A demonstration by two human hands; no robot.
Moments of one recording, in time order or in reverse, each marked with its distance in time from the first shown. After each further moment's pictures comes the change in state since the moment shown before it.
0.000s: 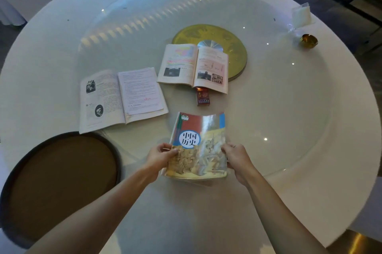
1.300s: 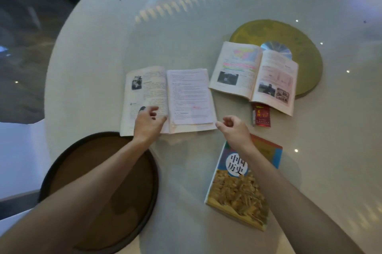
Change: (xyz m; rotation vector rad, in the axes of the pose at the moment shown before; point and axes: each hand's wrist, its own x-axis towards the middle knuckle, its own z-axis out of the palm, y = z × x) left_hand 0.111 0.091 -0.184 0.364 0.516 0.333; right_hand 0.113 -0.104 0.189 -0.504 -0.133 -0.273
